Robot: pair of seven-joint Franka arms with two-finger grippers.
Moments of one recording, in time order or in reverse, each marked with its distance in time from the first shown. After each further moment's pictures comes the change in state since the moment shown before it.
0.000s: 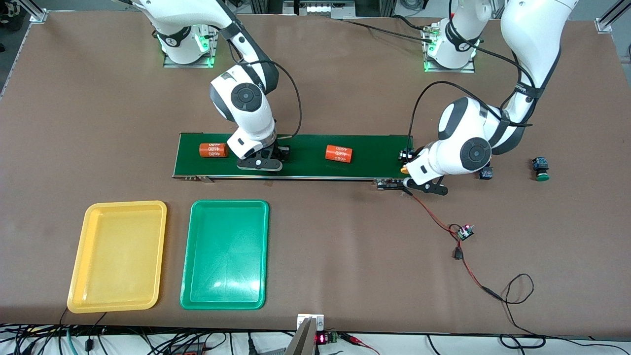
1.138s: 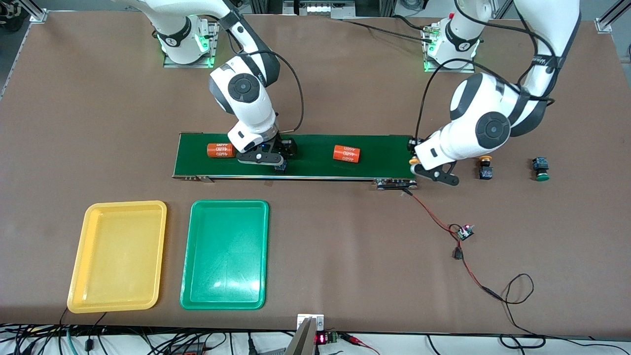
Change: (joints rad) left arm 0.028 -0.126 -0.038 -0.020 0.000 -0.050 0.055; right arm -0.001 -0.049 0.020 -0.016 0.052 -0.002 0.020
